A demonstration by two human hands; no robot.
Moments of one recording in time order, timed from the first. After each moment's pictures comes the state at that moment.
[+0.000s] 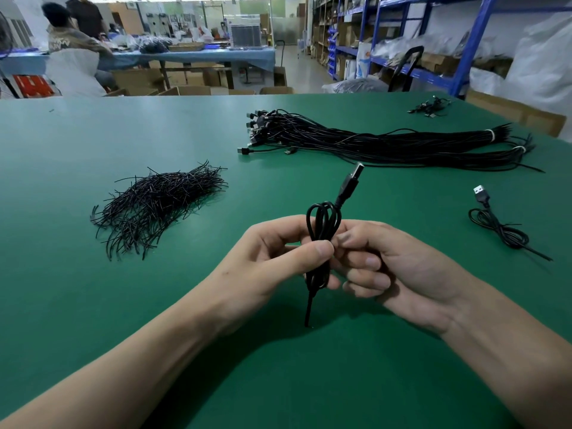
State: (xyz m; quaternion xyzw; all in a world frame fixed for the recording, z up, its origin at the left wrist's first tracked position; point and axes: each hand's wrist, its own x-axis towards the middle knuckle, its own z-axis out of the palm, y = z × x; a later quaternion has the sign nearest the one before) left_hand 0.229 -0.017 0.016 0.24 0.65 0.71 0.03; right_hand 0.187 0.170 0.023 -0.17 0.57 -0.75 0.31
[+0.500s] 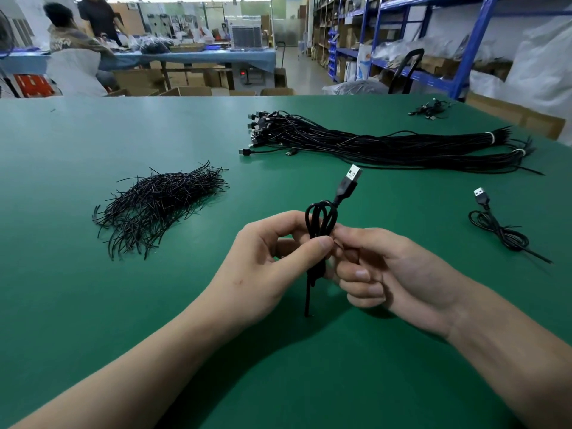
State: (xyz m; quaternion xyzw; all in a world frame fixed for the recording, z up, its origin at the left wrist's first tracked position) left_hand 0.230 -0.013 0.011 0.18 0.72 0.67 -0.08; right_hand 0.190 0.172 0.021 -0.16 0.57 -0.73 0.35
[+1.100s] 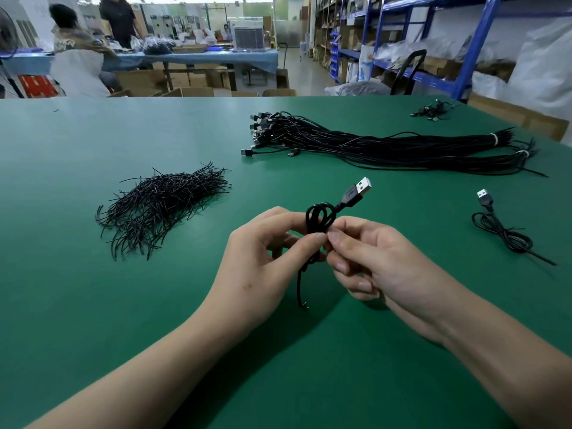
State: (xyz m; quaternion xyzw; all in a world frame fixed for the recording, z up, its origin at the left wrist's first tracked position) left_hand 0.224 -0.019 0.002 0.16 0.78 0.58 -0.19; right_hand 0.192 0.164 0.014 -0.21 0.63 -0.71 0.23
